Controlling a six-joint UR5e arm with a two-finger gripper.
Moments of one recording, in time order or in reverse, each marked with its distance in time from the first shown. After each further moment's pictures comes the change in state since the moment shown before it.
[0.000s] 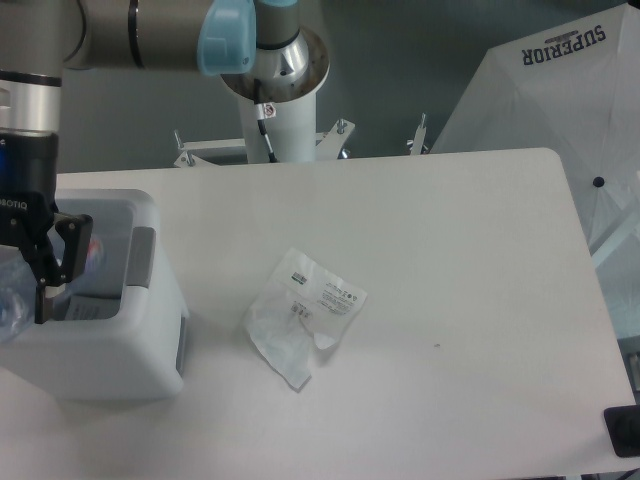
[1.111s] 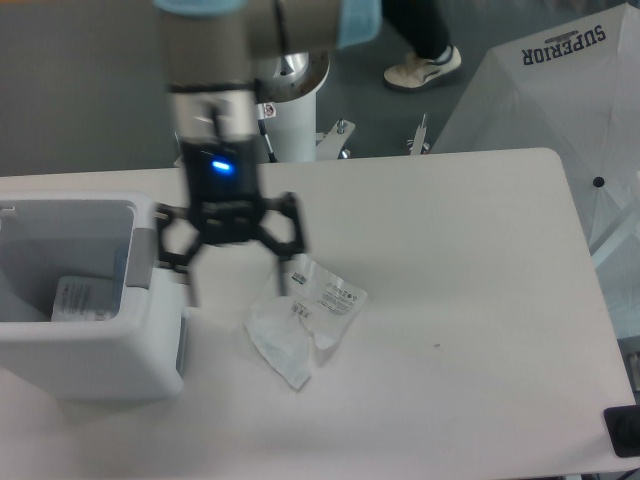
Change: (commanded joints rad) arm 0.463 0.048 -0.281 -0.009 0.003 0.116
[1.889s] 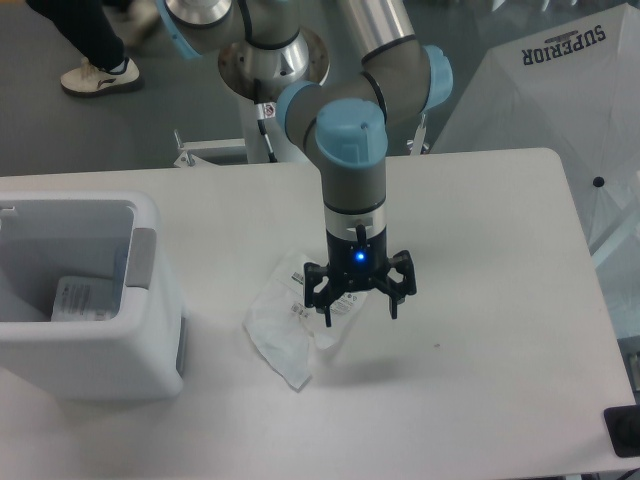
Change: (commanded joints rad) arm 0.094 -0.124 -0.163 -0.006 -0.005 0.524
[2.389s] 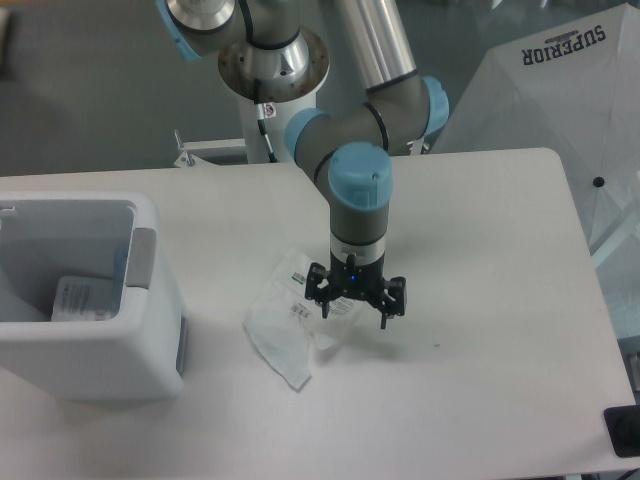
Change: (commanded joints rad) arm -0.012 -0.123 0.005 0.005 0.014 0.120
